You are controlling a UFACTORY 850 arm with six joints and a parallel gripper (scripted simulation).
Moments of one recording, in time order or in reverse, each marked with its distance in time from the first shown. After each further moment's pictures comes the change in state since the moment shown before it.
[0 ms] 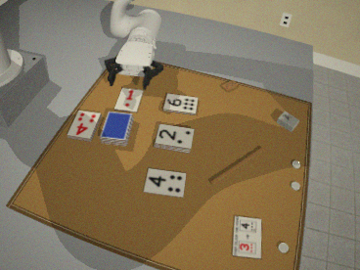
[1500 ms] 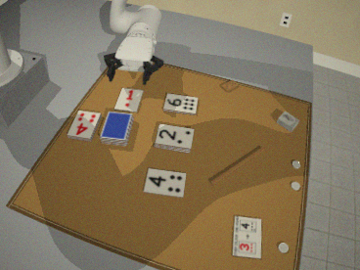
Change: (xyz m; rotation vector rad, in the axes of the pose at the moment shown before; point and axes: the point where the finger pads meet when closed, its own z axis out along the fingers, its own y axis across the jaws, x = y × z) arm 0.017 0.000 -0.001 0.000 0.000 0.000
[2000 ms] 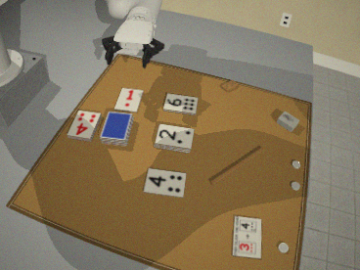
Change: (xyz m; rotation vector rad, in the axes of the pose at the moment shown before) arm 0.056 0.000 -0.003 0.000 0.000 0.001
